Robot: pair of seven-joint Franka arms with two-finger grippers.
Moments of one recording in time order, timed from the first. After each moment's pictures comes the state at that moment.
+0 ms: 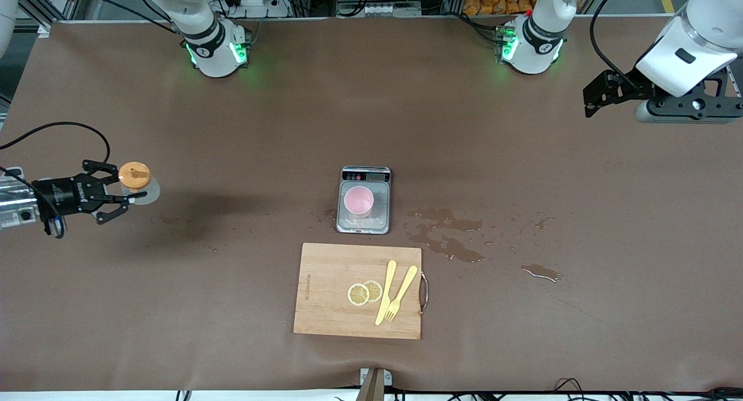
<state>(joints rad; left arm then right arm) -0.16 -0.05 -0.06 -1.57 0.01 1.48 -0.16 -0.36 0.59 0.01 -1.39 0.64 1.23 1.03</state>
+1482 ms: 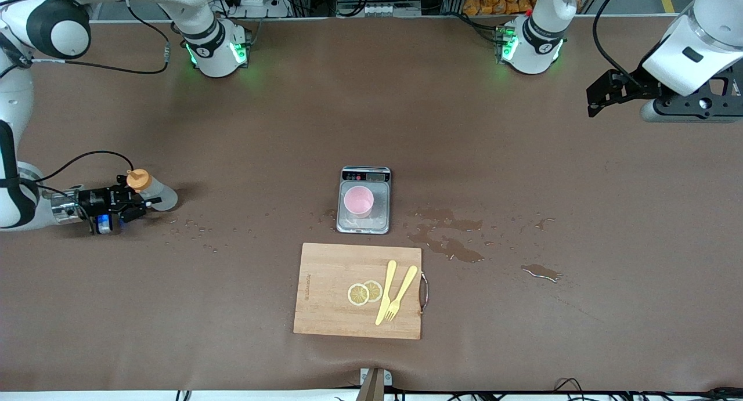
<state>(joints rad) -0.16 -0.05 -0.06 -1.57 0.00 1.48 -0.16 -0.56 0.97 0.01 -1.43 0.70 1.32 0.50</state>
